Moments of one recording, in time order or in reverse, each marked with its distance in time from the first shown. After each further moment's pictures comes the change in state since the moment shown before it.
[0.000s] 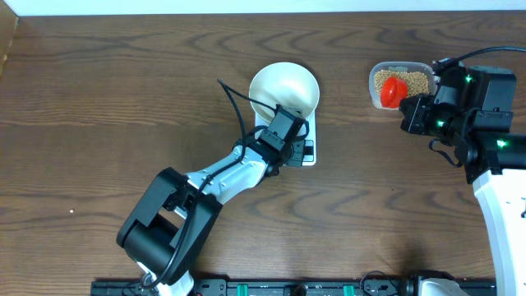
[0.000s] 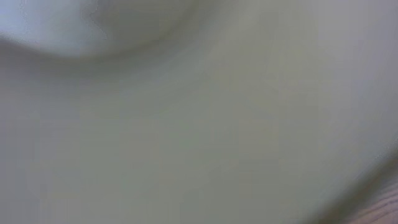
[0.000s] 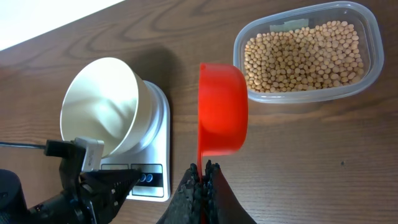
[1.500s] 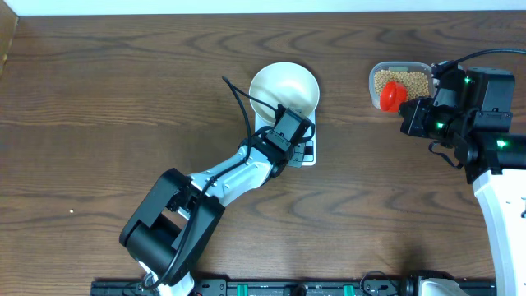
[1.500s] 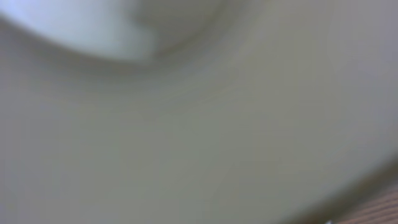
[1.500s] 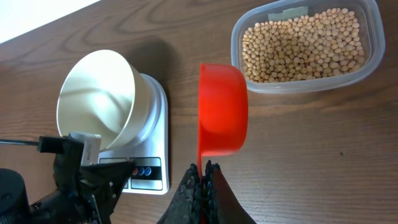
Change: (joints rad) left arm -0.026 0.003 0.027 -0.067 -0.132 0.000; right arm 0.000 0.000 0.000 -0.031 0.003 0.000
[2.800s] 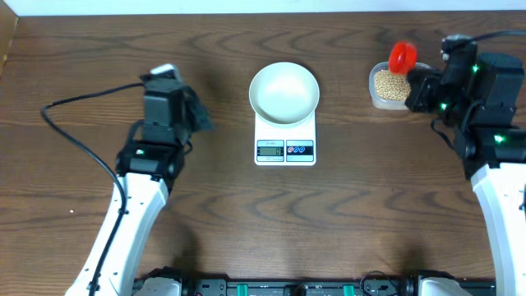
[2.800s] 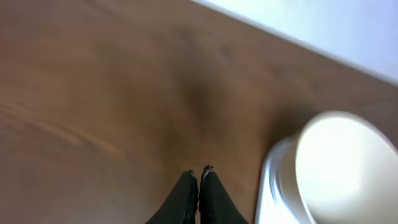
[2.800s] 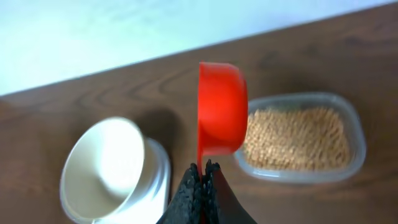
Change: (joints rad) left arm 0.538 -0.579 -0.062 -0.107 0.000 0.013; right arm 0.000 0.040 0.005 0.314 0.042 -0.003
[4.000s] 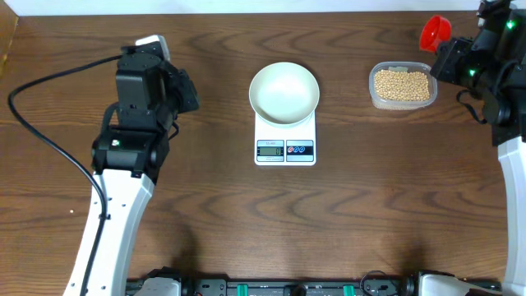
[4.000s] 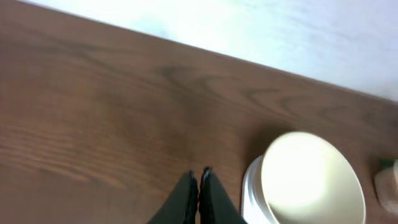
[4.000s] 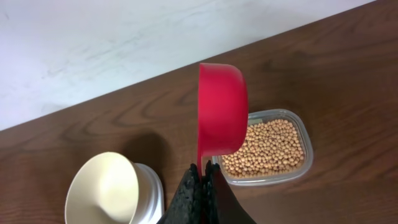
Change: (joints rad) left arm 0.024 0.000 0.245 -0.206 0.088 0.126; right arm -0.041 0.115 0.385 -0.332 0.094 0.062
